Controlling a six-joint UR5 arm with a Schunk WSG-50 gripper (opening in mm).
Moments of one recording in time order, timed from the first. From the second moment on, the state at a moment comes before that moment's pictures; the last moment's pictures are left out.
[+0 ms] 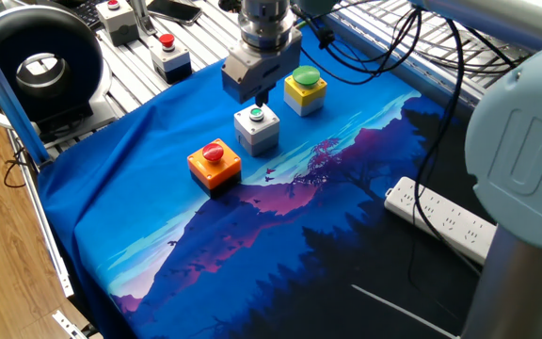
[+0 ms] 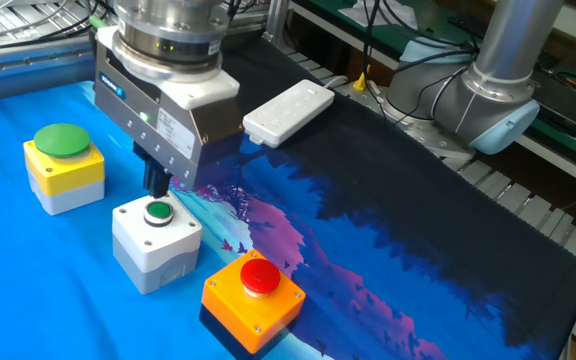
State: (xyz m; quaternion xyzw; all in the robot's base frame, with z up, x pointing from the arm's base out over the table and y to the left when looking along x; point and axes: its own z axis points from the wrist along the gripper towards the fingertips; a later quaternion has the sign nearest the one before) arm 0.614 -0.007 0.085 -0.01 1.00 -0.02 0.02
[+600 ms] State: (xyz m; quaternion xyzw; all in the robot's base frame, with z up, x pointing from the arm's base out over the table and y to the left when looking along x) arm 0.618 -0.005 0.077 -0.01 1.00 -0.02 0.02
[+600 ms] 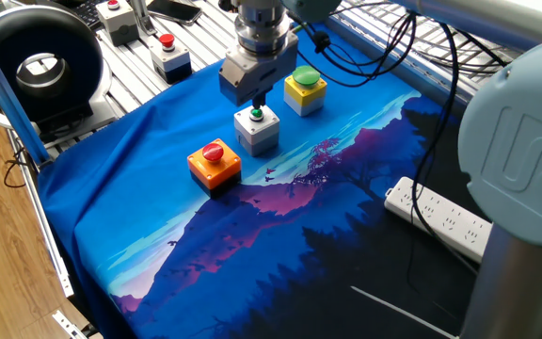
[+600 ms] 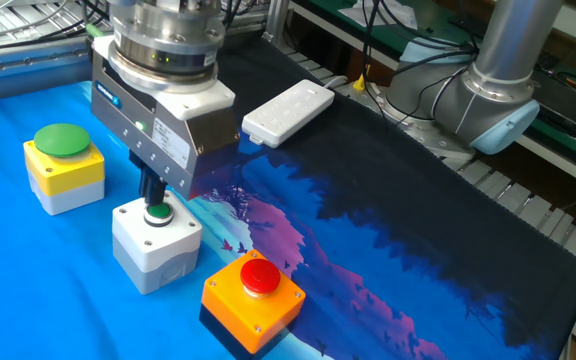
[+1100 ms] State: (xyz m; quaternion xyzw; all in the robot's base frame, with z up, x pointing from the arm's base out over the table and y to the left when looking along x) arm 0.614 -0.001 0.074 0.00 1.00 -0.02 0.03
